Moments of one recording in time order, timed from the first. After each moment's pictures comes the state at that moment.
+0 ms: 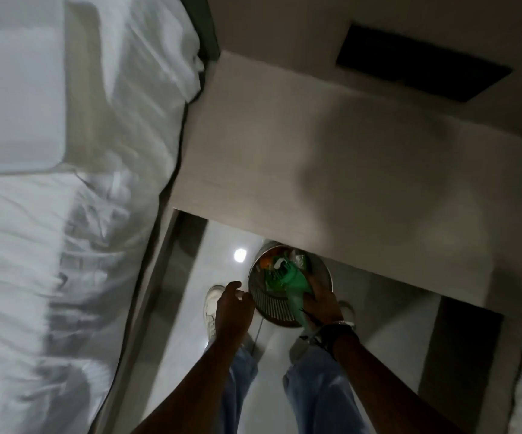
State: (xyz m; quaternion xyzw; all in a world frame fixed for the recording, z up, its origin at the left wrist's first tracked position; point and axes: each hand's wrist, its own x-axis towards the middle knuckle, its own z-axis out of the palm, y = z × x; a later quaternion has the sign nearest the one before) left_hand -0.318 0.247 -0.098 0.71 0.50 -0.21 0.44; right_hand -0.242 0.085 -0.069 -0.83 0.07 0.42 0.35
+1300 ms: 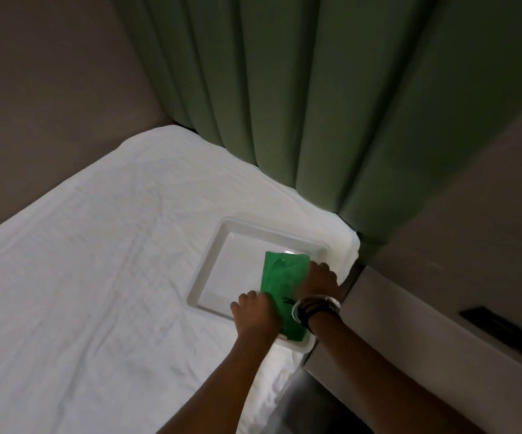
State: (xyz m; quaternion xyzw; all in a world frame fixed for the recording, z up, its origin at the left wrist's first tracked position) left_hand -0.160 0.587 0.166 0.89 0.39 -0.16 0.18; right_hand -0.057 0.522 0.185 -0.96 -0.15 0.20 0.13
